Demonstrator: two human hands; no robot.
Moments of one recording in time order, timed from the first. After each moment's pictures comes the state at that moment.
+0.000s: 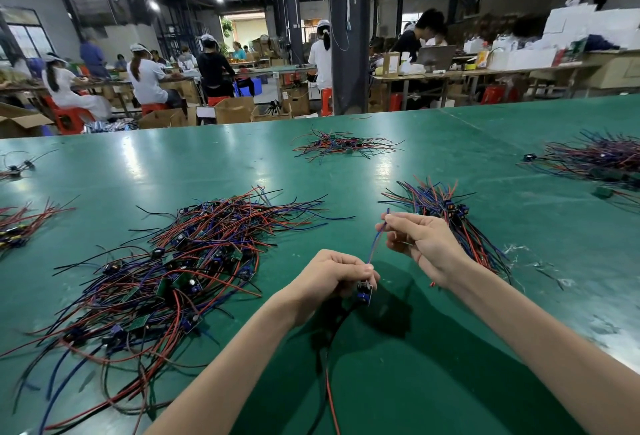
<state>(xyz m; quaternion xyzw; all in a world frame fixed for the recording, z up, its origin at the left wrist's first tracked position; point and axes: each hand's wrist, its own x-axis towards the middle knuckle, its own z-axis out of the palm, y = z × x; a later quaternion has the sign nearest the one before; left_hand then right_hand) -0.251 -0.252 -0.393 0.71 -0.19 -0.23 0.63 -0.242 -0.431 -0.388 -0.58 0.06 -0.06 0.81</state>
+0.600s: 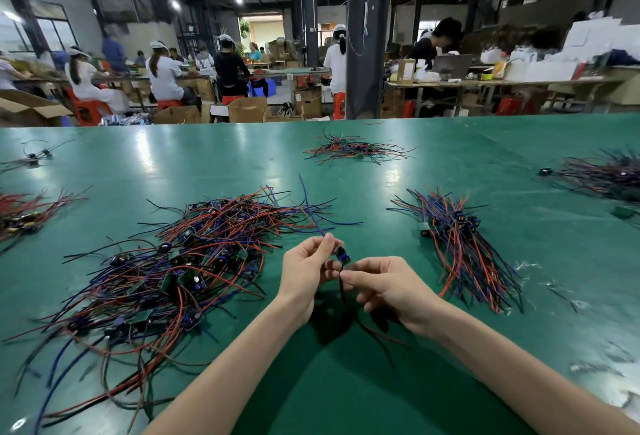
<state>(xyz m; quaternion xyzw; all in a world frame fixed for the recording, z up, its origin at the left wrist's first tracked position) -0.228 -0.251 -0.415 0.58 -0.01 -0.02 0.81 -0.269 -0.382 -0.402 -0.70 0.00 0.09 0.71</state>
